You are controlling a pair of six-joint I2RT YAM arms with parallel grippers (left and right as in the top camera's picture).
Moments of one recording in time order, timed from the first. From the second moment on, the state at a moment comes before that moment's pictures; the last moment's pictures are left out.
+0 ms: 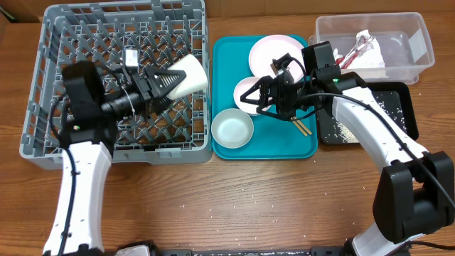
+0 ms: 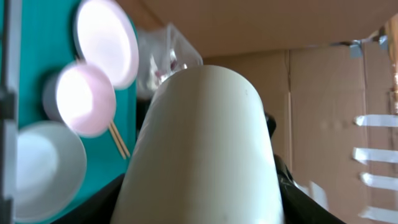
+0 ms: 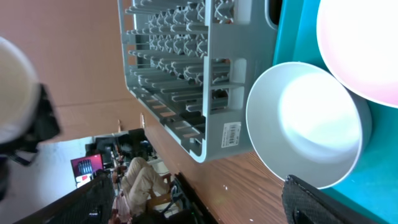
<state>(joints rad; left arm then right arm) 0.16 1.37 1.07 -0.24 1.12 -0.90 0.27 1.79 1.35 -0.60 -0.96 0.50</state>
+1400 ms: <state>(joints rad) -0.25 1.80 1.47 -1.20 0.05 -0.46 0.27 1.79 1.35 -0.76 -0.76 0.47</state>
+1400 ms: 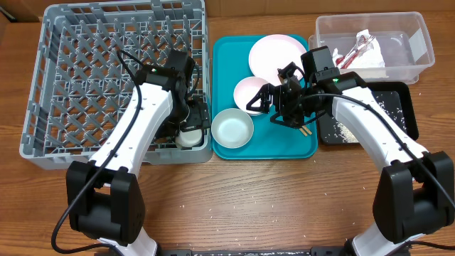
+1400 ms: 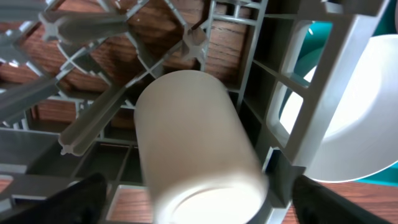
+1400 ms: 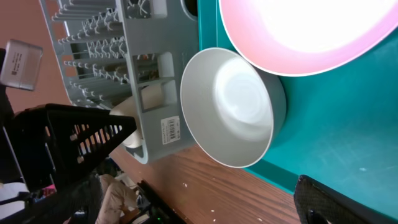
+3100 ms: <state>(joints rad) -0.49 2.20 1.84 -1.08 -0.01 0.24 0.00 1.45 1.42 -1.18 -0.24 0.46</state>
